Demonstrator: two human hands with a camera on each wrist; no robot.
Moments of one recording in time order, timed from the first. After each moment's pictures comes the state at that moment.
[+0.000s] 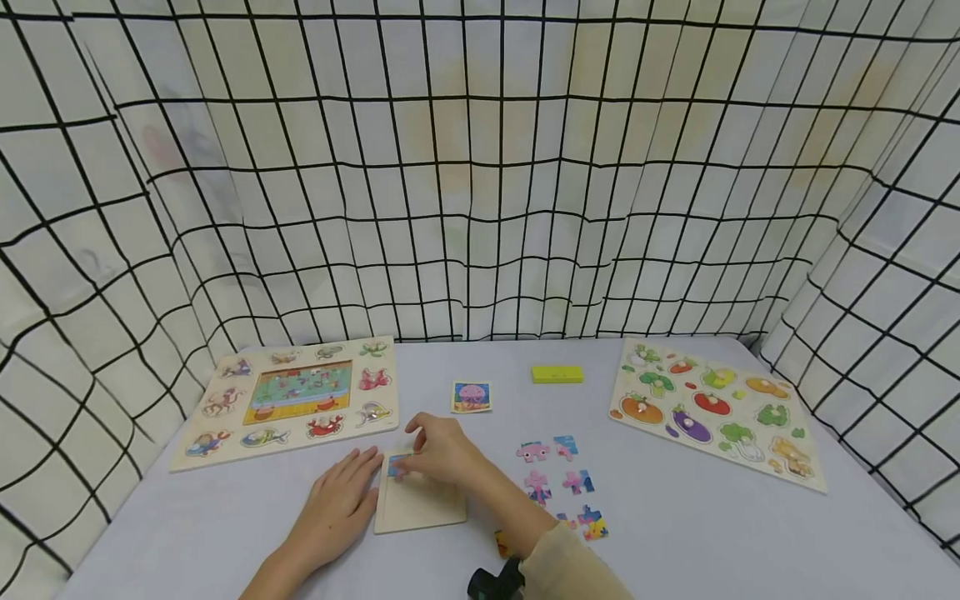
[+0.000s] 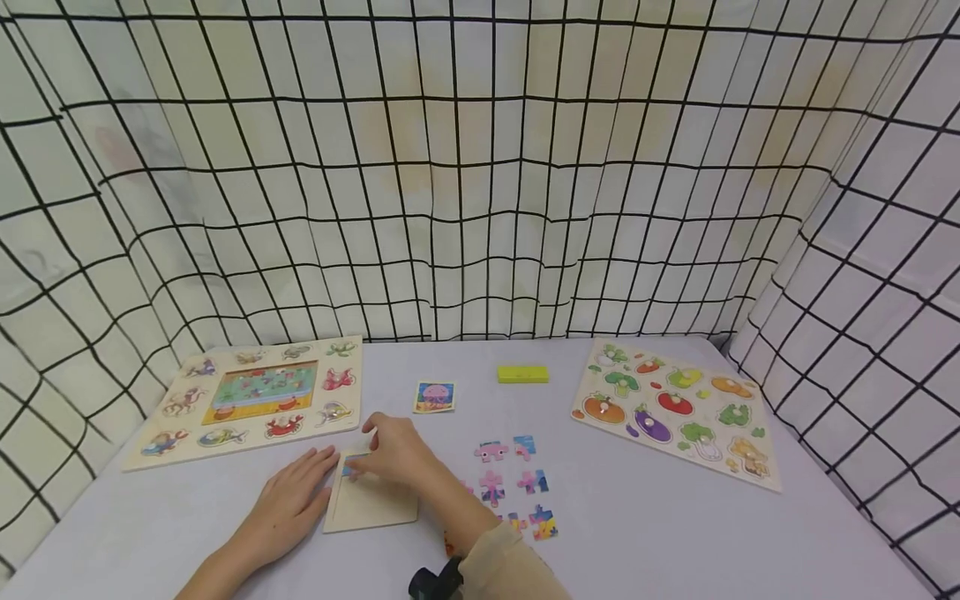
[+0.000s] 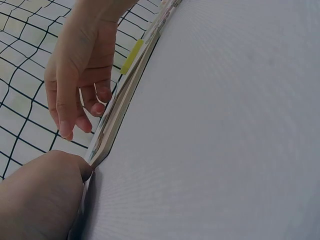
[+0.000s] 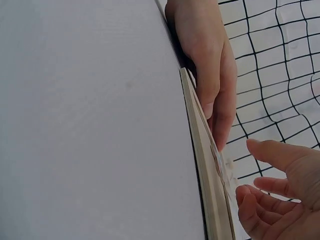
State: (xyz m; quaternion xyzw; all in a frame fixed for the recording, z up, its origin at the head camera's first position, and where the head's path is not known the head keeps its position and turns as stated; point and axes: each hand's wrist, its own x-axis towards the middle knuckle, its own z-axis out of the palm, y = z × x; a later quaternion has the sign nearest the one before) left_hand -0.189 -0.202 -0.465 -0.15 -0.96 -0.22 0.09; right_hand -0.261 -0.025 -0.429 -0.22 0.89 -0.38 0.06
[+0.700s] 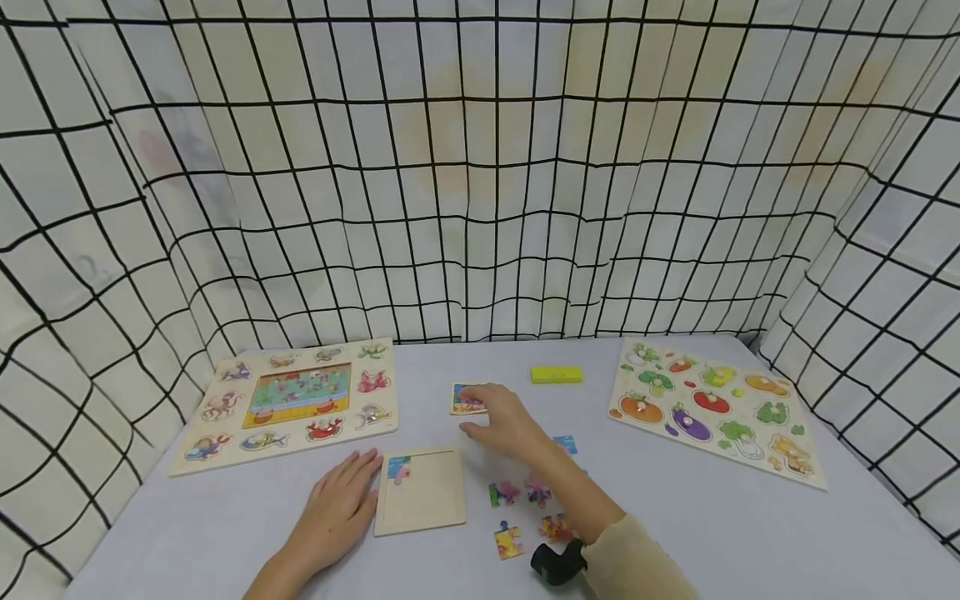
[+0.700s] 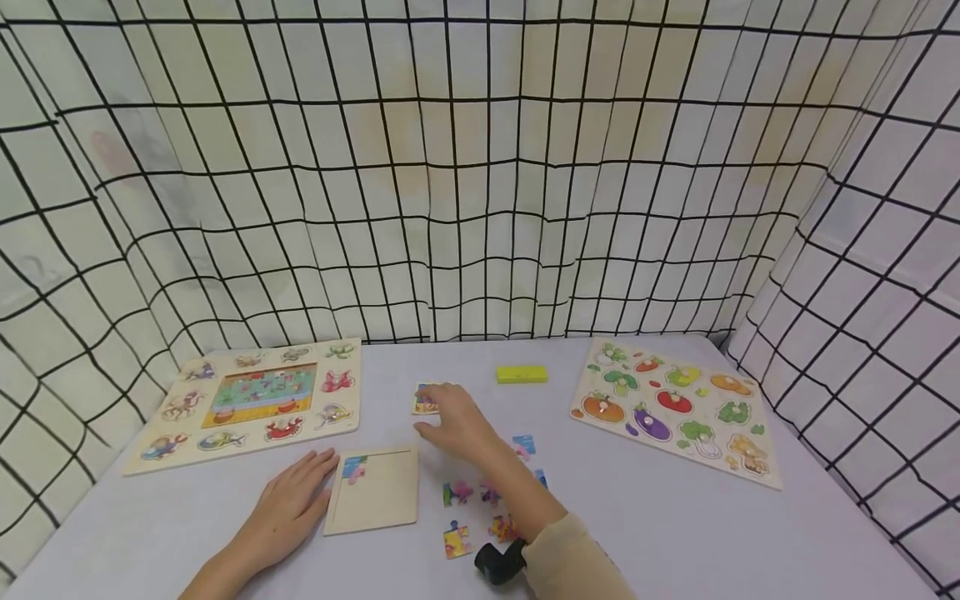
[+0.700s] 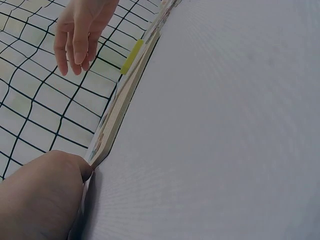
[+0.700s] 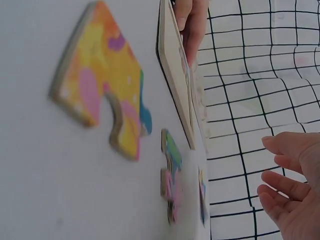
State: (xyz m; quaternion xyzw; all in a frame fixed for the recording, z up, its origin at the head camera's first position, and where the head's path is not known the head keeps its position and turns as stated) left_hand -0.190 -0.201 -0.465 -0.14 -0.96 -0.22 0.08; right_hand -0.271 0.054 -0.400 -0.28 0.91 -0.31 -0.07
